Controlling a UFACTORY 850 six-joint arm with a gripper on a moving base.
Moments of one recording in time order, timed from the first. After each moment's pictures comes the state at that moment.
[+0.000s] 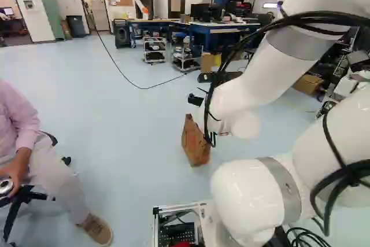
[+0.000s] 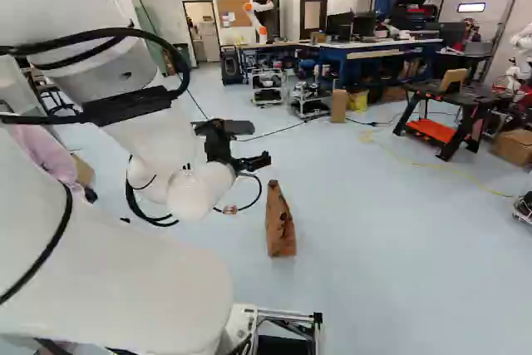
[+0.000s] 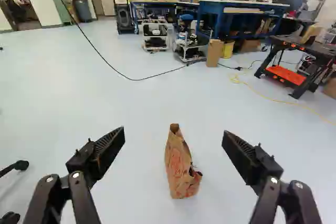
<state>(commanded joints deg) 0.0 16.0 -5.0 0.0 50.0 0.0</state>
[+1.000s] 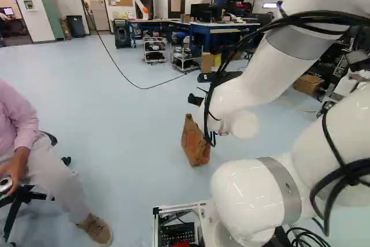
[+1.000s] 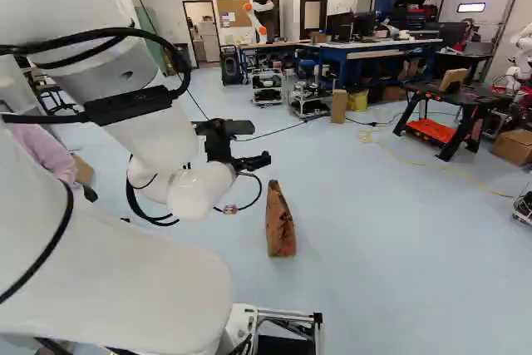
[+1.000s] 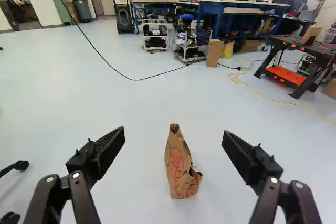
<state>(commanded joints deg) 0.0 15.2 -5.7 0.0 50.0 0.0</state>
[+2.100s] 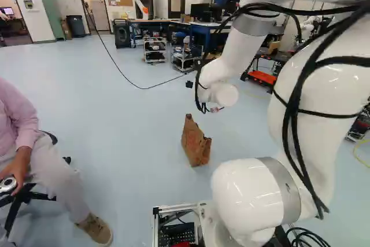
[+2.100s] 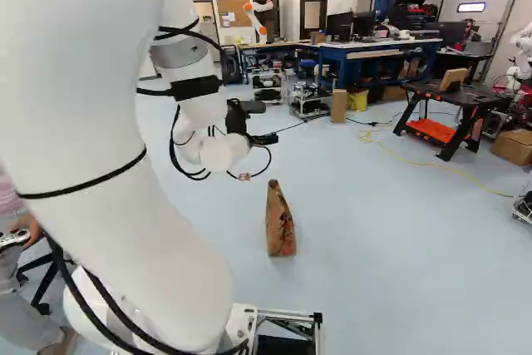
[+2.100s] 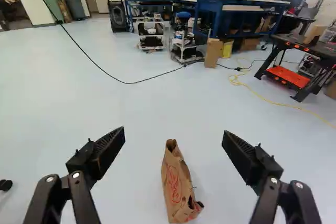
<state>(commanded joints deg) -1.6 -7.3 -27.5 0.0 50.0 0.0</state>
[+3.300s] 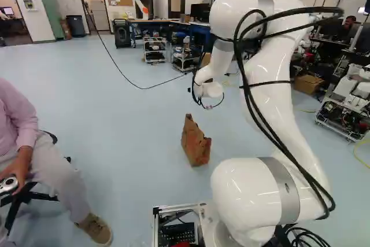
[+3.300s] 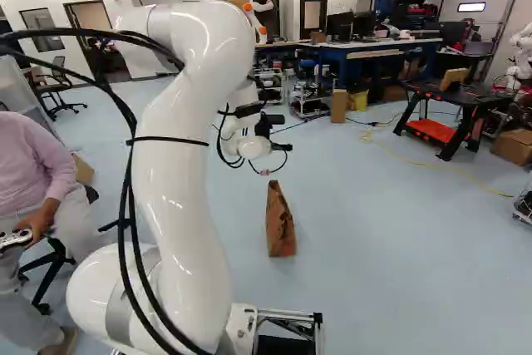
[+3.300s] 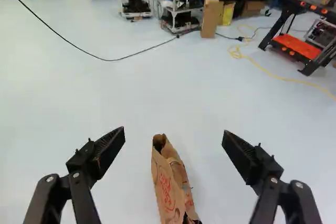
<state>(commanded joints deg) -4.9 -39.5 -55.9 0.0 40.9 0.0</state>
